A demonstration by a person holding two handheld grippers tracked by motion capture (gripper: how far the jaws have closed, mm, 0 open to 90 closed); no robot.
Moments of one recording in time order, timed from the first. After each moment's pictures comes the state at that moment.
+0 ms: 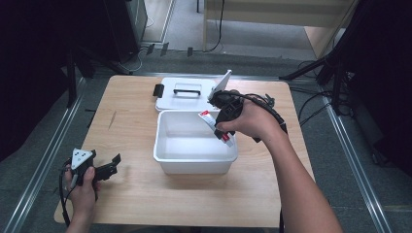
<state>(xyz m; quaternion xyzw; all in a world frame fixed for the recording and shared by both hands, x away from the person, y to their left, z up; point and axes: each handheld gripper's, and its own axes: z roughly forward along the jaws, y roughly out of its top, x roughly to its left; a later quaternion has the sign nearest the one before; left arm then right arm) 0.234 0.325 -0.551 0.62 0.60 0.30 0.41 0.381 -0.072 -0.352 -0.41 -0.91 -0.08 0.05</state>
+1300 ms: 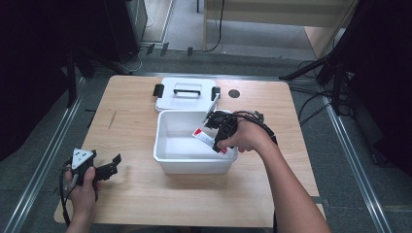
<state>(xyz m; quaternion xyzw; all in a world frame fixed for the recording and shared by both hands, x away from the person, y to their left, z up) 0.234 0.325 -0.551 0.62 0.60 0.30 0.41 0.376 -0.069 -0.420 -0.27 -0.96 -0.08 0.04</state>
